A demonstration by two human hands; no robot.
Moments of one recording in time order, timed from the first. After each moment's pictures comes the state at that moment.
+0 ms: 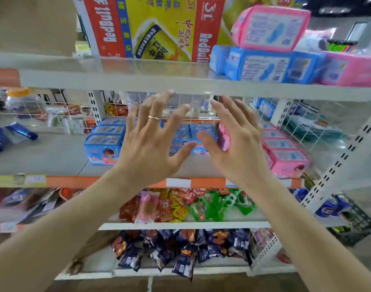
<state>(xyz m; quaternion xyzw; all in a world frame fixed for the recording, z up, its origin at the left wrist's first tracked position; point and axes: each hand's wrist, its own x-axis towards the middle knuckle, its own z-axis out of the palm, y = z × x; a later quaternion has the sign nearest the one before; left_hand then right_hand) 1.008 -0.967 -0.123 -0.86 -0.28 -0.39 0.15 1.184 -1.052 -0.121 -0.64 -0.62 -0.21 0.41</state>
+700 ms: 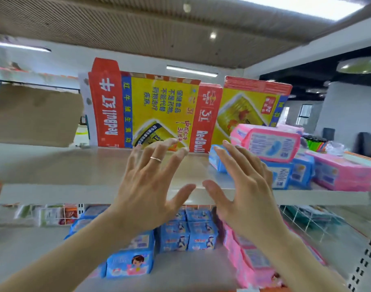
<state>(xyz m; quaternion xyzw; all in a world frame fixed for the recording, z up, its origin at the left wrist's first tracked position) 1.019 -0.845 -0.016 -0.85 -0.22 -0.45 0.15 1.199 -0.956 -0.014 -0.62 -0.60 -0.34 0.37</state>
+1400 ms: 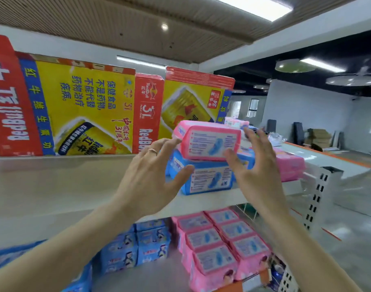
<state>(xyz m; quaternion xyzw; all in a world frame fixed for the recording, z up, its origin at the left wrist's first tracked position) 1.169 -0.843 0.005 -0.90 -0.17 -0.40 -0.08 1.334 -0.994 0.019 -0.74 -0.41 -0.19 0.50</state>
